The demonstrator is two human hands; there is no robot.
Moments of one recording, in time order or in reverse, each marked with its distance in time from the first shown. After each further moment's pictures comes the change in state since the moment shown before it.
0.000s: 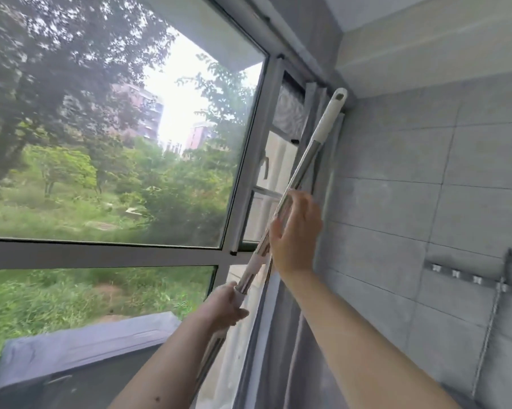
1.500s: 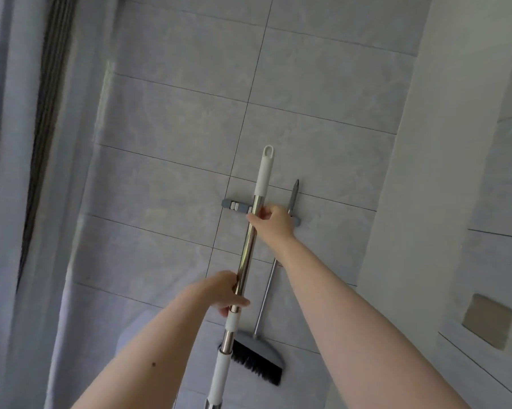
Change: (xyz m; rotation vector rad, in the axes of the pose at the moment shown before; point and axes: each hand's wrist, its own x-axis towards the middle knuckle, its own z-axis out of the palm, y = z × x) left_hand 0.294 0.290 0.545 0.104 -0.745 0.372; right_hand 0.034 0.617 -0.147 -0.228 -0.276 0.820
